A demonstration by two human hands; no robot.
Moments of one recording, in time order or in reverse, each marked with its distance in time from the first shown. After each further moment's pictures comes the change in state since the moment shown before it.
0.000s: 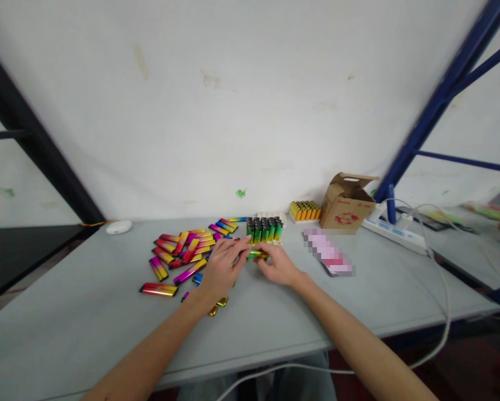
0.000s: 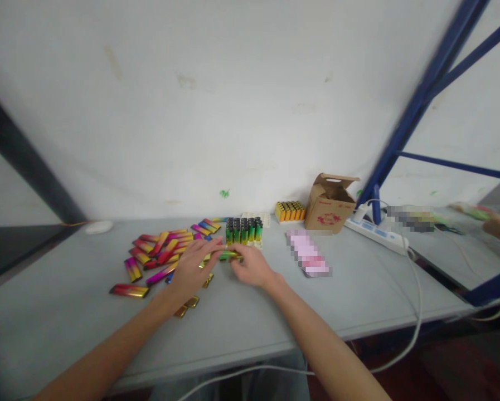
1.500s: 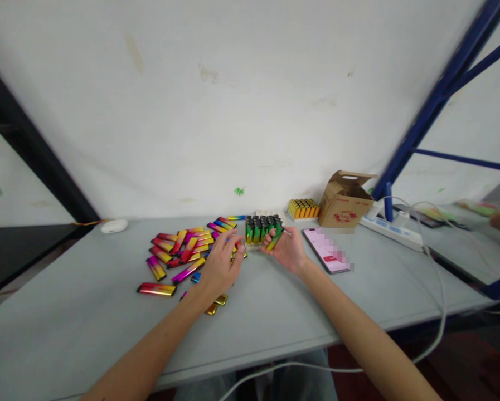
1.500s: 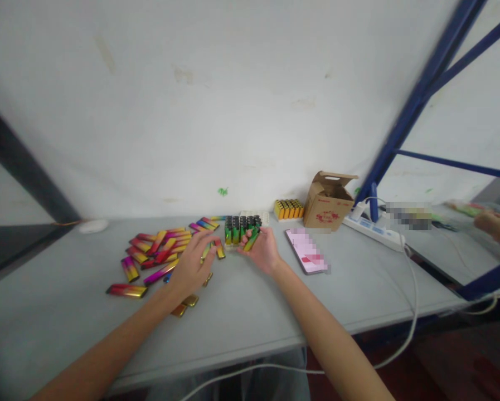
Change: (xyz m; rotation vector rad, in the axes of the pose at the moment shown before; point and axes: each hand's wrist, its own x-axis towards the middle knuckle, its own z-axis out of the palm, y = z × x) left_hand 0.000 0.001 -0.002 -0.055 -0.113 -0.210; right_hand 0.013 0.016 -0.020 1.591 0.180 0.564
